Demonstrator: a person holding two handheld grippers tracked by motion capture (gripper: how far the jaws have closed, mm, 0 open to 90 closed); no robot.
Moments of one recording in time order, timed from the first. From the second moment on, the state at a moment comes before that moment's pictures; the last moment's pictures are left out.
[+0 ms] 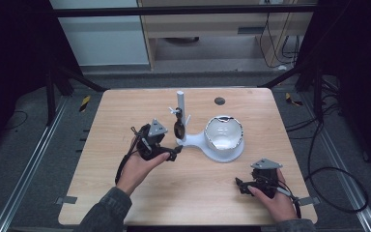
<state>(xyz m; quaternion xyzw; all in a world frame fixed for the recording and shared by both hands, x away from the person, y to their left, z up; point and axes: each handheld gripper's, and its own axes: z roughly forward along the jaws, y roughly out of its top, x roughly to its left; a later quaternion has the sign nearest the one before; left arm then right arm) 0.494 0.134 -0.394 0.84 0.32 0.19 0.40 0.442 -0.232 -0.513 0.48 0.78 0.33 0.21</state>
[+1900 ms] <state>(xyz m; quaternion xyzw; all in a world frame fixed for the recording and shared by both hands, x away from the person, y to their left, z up) 0.454 0.104 -0.454 0.89 0.26 0.14 0.34 0.441 -0.237 -0.513 0.48 0.78 0.33 0.21</state>
